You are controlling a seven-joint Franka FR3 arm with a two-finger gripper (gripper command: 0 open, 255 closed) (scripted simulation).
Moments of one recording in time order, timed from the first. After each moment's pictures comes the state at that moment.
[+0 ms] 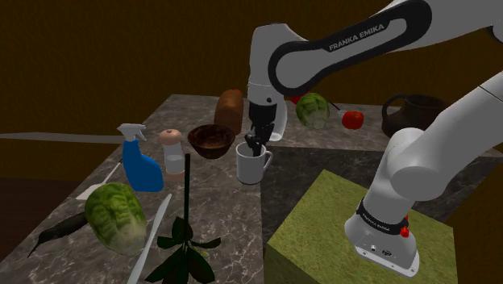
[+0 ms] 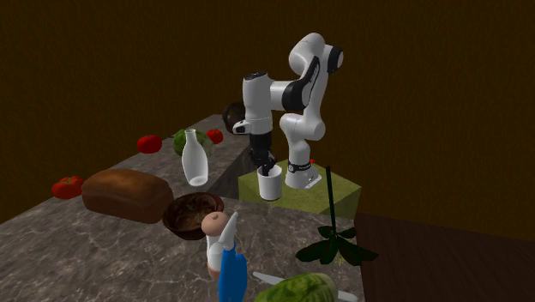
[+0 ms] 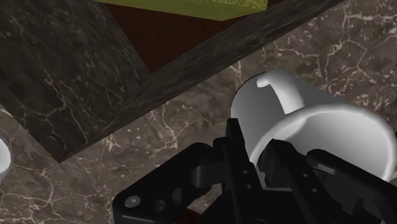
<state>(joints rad) 0.13 -0.44 0.26 -2.51 0.21 2.06 0.16</state>
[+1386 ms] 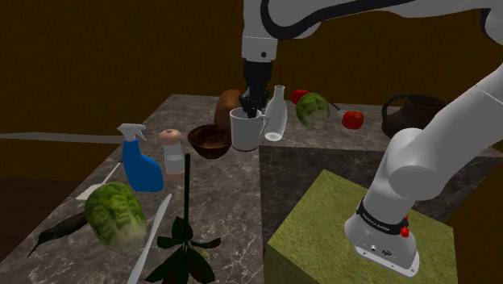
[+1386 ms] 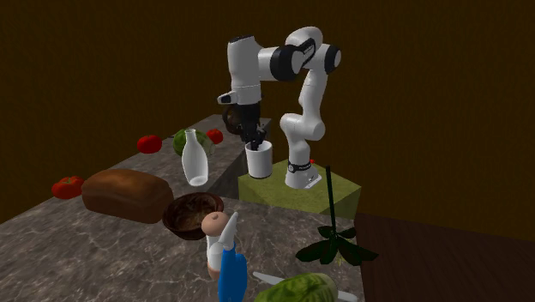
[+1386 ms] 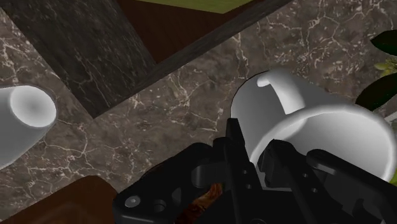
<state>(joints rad) 0.09 -0.40 0.21 -2.23 0.16 1.82 0.15</state>
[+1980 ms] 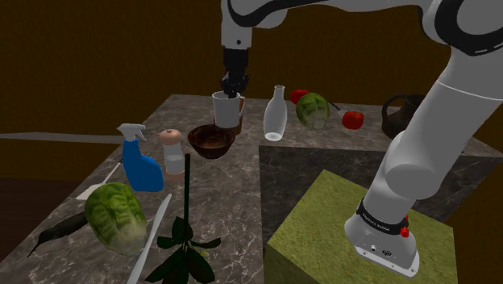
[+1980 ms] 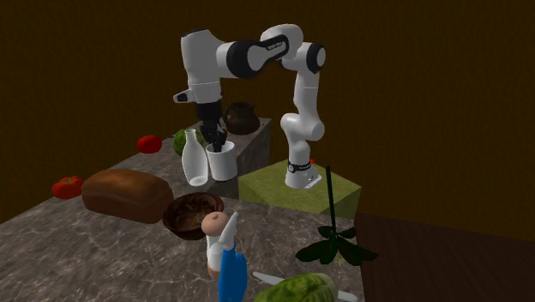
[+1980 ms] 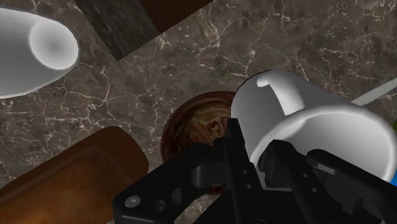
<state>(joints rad) 0.03 -0.09 0.16 -1.89 0.09 1.78 0.07</state>
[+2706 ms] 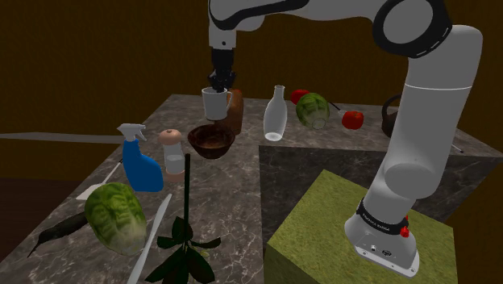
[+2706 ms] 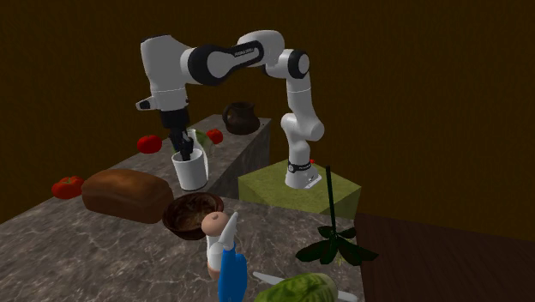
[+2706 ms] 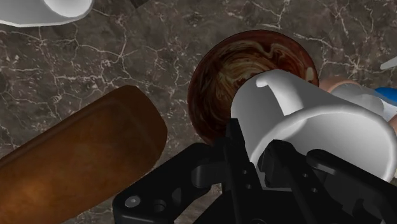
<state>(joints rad) 0.00 0.19 0.13 -1.59 0.05 1.74 0.02</state>
